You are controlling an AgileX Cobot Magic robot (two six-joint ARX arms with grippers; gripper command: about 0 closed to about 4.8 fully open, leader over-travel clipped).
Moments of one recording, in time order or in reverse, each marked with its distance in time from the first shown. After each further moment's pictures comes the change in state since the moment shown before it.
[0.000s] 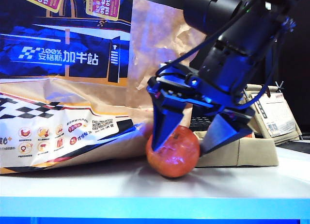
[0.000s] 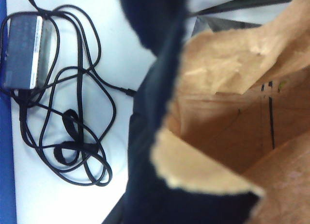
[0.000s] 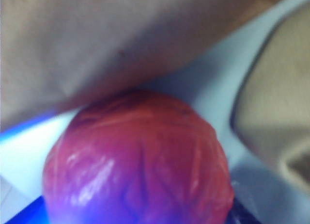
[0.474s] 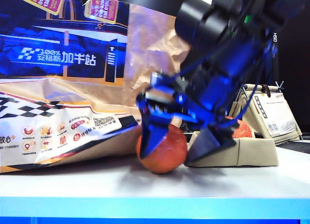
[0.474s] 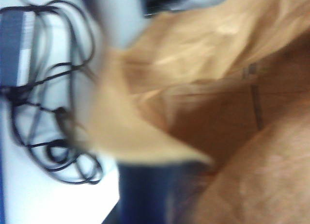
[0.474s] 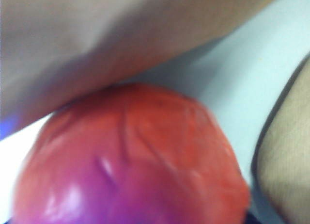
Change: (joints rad) left arm 0.000 0.000 0.000 -0.014 0.034 0.000; right arm -0.001 0.111 0.001 0.161 -0.008 0.000
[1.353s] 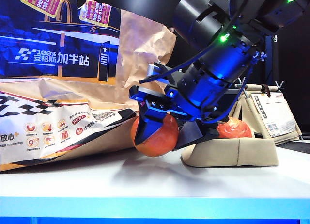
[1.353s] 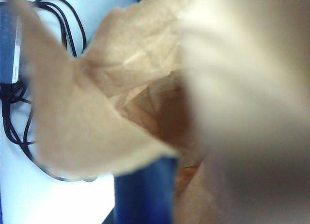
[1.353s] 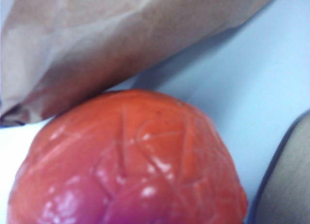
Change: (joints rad) left arm 0.000 0.000 0.000 -0.014 0.009 0.000; right arm 0.001 0.014 0.000 0.153 0.038 0.006
